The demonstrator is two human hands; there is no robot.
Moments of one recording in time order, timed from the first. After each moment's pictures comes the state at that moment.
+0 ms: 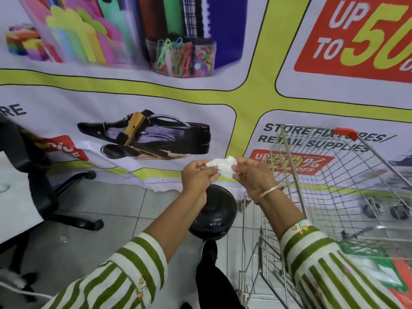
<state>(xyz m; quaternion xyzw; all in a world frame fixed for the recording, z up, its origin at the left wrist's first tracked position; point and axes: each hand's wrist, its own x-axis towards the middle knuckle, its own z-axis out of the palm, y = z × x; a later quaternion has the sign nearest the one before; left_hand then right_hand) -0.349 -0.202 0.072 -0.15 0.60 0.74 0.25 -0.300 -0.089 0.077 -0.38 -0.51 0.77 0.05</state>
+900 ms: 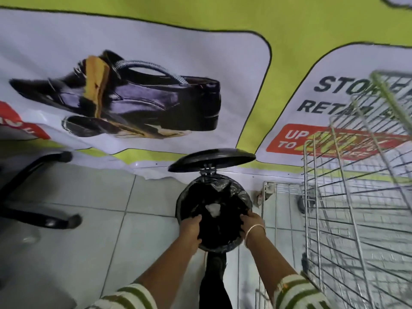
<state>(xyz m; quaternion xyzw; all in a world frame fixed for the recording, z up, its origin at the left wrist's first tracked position) -0.395 -0.197 -0.295 -0.38 0.58 0.57 0.43 -0.333 -0.056 -0.309 -0.61 -0.47 0.63 -0.07</state>
